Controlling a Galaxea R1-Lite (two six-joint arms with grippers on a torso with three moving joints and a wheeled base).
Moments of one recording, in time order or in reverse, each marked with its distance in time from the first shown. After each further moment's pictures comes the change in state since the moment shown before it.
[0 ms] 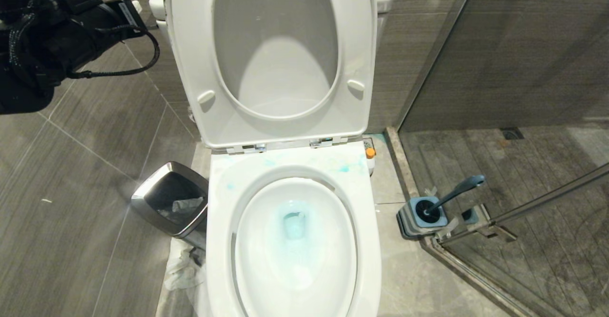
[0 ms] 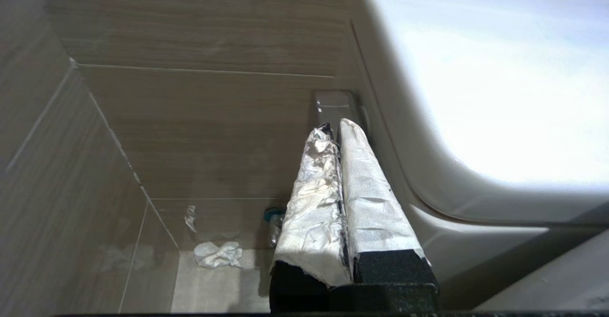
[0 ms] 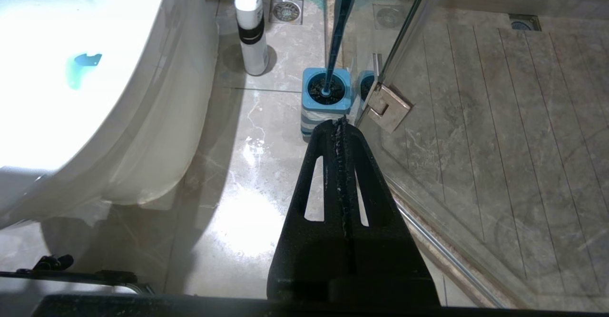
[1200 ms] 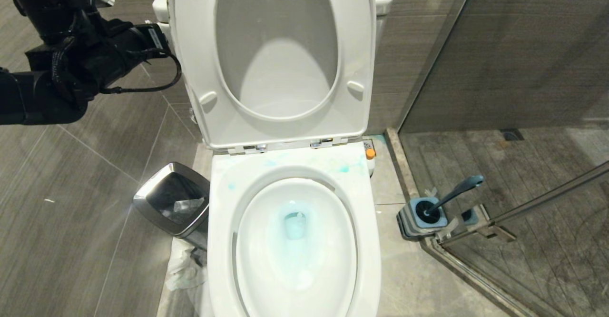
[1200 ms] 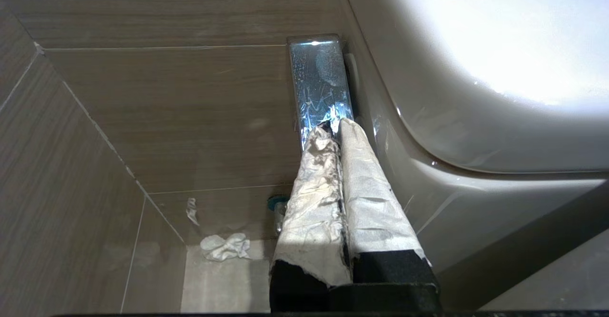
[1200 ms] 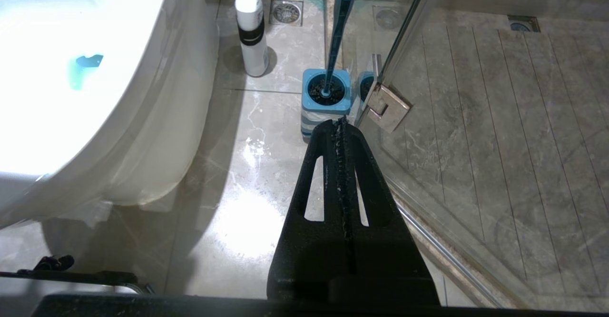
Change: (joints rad) left arm -0.029 0.134 -0.005 0.001 0.010 0.088; right arm 0.000 0.000 0.000 0.000 0.000 0.000
